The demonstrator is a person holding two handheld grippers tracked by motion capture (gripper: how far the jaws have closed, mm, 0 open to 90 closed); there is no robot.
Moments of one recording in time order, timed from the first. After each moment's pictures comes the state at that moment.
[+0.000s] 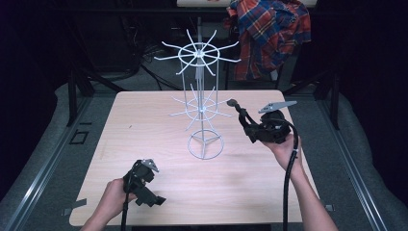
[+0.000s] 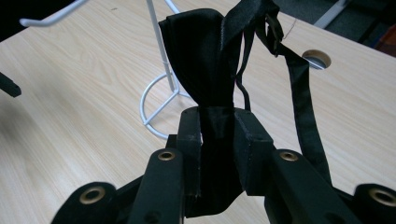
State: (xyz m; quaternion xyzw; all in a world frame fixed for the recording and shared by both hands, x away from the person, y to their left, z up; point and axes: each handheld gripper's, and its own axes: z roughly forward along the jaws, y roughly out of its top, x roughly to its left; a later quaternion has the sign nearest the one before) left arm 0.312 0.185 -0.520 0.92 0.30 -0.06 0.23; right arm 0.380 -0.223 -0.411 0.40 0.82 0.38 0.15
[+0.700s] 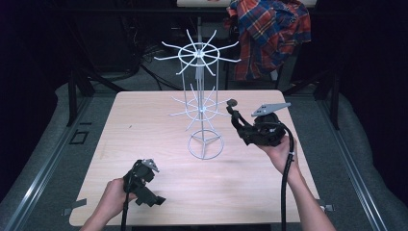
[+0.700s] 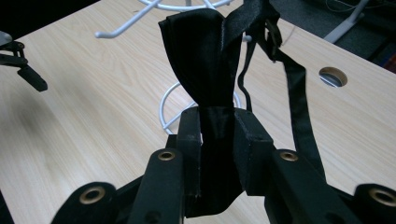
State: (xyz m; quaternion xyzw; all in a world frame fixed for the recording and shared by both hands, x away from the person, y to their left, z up) left arm 0.313 0.185 -0.519 0.93 0.30 -0.05 0.22; right arm 0.364 -0.202 -0.399 0.36 0.84 0.39 0.15
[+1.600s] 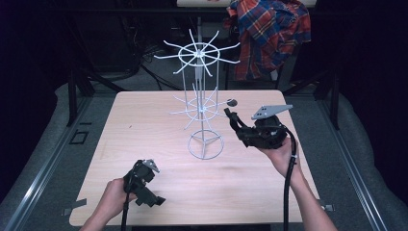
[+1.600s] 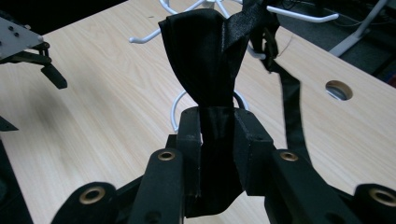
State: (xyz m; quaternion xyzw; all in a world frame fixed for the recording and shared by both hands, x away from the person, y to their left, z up) left arm 0.313 0.184 -0.520 0.93 0.30 -0.05 0.21; right arm 0.350 -0.199 -0.389 0.33 0.84 0.39 0.16
